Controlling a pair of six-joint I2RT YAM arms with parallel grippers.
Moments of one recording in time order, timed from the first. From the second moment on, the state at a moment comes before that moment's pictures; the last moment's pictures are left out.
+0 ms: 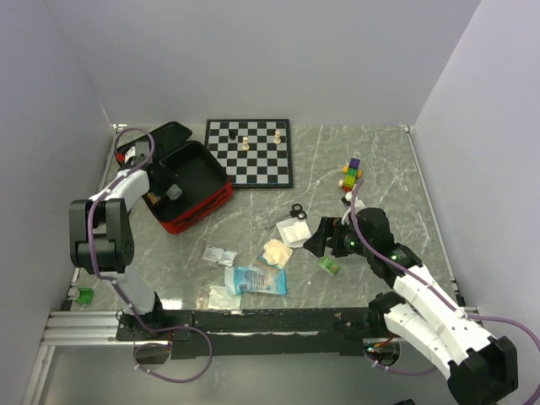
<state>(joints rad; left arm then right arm) 0.04 1.73 1.17 -0.37 -0.14 -0.87 0.41 0.74 0.48 -0.35 -0.34 0.50</state>
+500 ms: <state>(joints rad) 0.06 1.77 1.21 -0.38 -0.13 -0.91 0.41 0.75 0.48 -0.35 -0.34 0.49</state>
